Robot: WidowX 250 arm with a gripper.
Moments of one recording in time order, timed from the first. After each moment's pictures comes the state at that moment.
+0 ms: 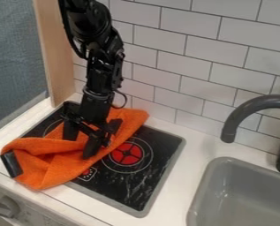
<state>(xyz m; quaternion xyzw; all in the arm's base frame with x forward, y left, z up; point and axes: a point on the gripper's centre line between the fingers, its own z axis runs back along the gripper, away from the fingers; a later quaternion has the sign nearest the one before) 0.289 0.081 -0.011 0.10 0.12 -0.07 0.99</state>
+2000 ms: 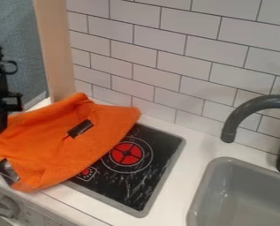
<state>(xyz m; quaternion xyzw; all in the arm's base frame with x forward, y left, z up) 0.248 0.246 -0.003 -0.02 0.10 0.22 0.97</state>
